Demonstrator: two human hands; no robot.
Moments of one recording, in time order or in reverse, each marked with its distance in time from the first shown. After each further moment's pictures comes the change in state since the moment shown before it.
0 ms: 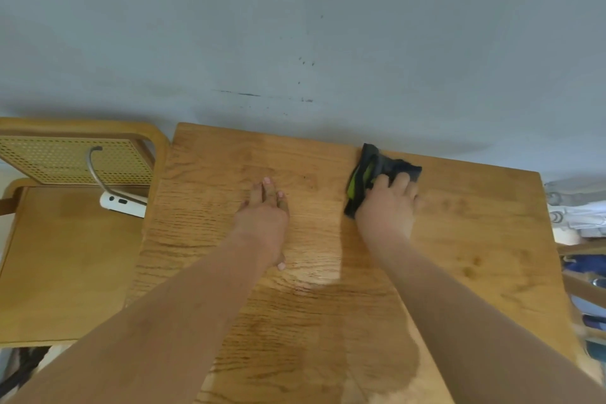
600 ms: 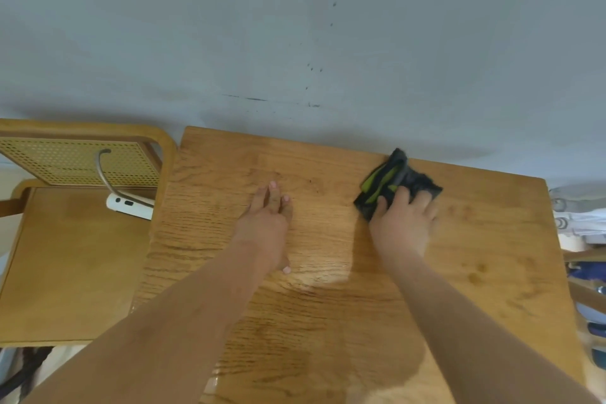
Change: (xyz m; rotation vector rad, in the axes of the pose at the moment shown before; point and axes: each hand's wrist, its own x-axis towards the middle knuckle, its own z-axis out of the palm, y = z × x) left_hand -0.008 -0.008 0.005 -0.149 0.044 0.006; right_hand -0.006 0.016 0.011 0.159 0.032 0.172
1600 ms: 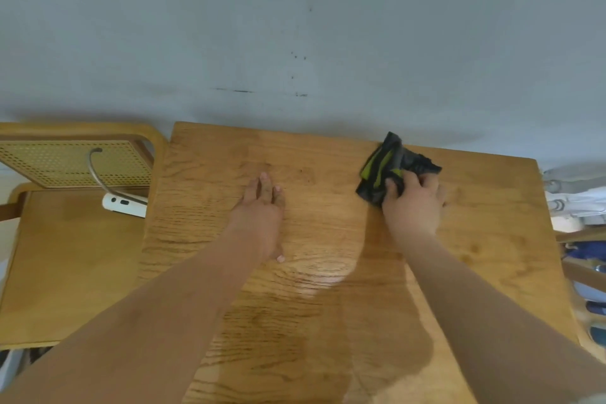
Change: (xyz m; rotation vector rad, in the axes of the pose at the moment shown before) left_hand -0.001 0.005 -0.001 0.046 -0.020 -0.006; right_hand 0.029 0.036 0.012 0.137 0.072 -0.028
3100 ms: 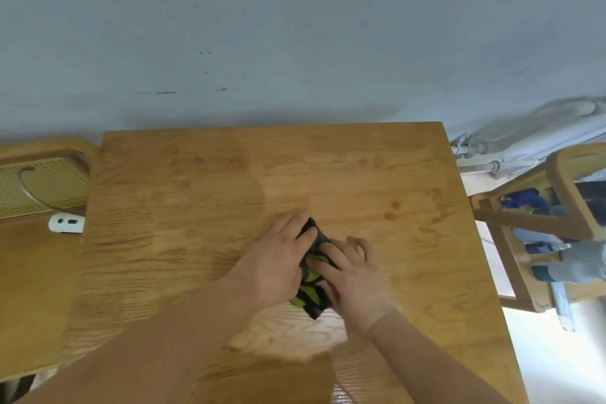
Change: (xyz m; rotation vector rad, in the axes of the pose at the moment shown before) left_hand -0.075 0.136 0.041 -0.073 0.258 0.531; right_hand -0.160 0.133 0.003 -0.046 -0.007 -0.814
